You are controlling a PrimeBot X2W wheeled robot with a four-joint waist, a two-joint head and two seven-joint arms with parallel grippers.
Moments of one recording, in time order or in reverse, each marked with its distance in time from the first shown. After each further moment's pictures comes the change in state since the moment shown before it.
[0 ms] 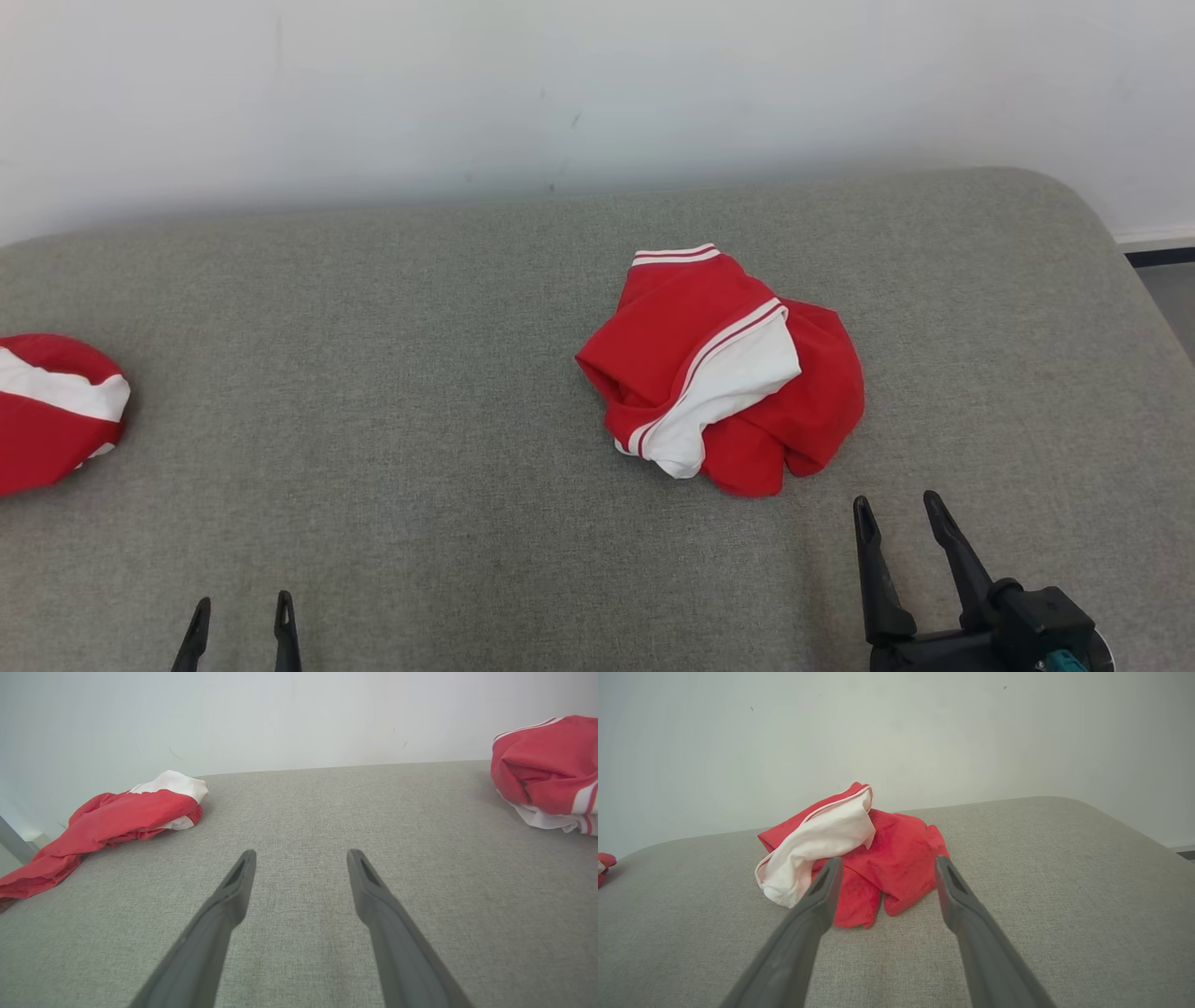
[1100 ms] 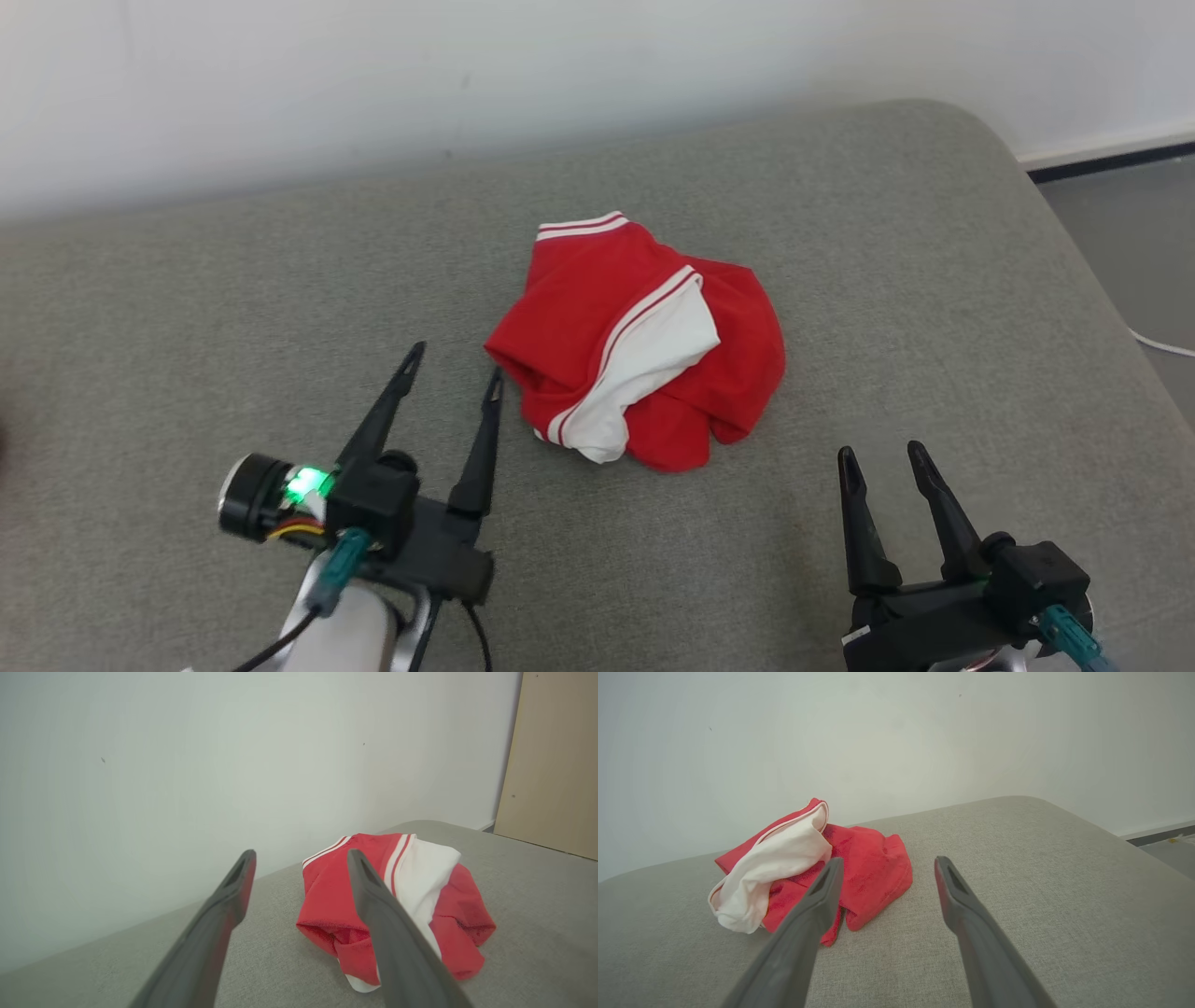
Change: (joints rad) left arm -0.405 0.001 -0.325 0.072 0.030 -0.028 0.000; right arm -0.076 -0.001 0.029 0.003 0.044 0.000 0.000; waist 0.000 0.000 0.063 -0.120
